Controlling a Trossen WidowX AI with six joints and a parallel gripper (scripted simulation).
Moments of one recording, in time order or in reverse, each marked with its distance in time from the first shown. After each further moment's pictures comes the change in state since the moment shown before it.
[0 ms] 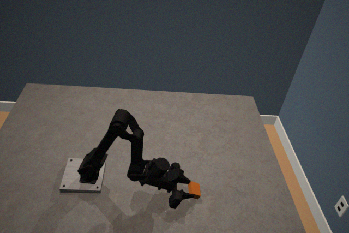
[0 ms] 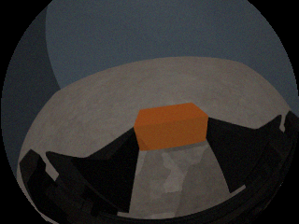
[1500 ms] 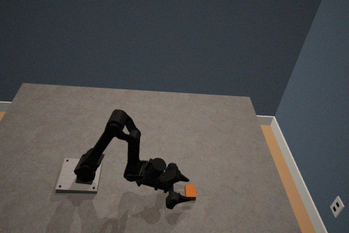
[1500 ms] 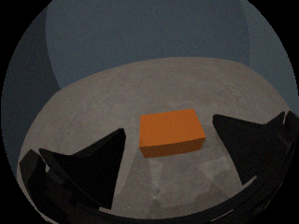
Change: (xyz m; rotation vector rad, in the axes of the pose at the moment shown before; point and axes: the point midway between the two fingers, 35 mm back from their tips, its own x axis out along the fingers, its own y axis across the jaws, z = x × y) arm 0.000 0.000 0.000 0.000 -0.002 0.000
